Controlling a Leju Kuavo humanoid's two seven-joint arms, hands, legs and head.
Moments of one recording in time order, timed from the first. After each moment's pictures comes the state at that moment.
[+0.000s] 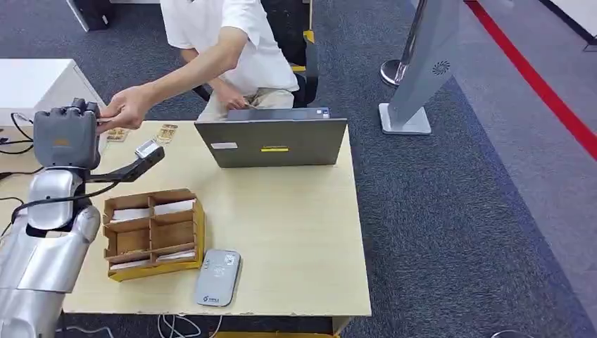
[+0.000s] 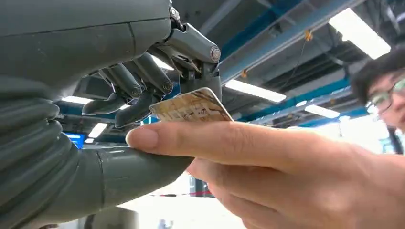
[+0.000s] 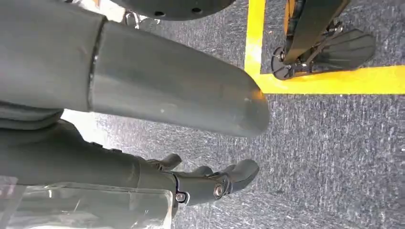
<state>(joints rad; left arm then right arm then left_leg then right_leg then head) -0.69 0.20 -0.24 -1.11 -1.43 0.45 0.16 -0.08 0.17 -0.91 -0.21 1.15 -0.12 0.04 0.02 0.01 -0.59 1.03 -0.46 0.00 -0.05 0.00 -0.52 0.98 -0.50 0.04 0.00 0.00</state>
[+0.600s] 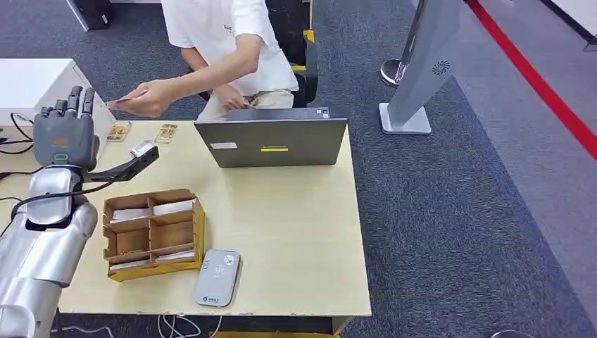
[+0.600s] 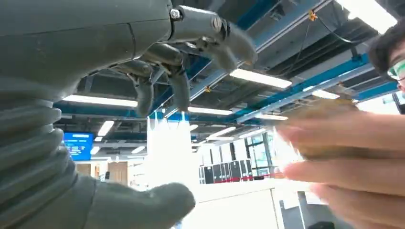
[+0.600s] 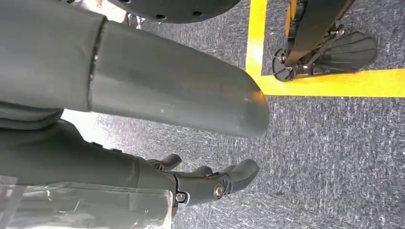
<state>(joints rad) -0.73 0.21 -0.23 -0.98 -1.41 0.49 0.15 -0.08 0.17 -0.91 -0.21 1.15 -0.12 0.04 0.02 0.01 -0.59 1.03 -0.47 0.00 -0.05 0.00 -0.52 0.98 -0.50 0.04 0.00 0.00</state>
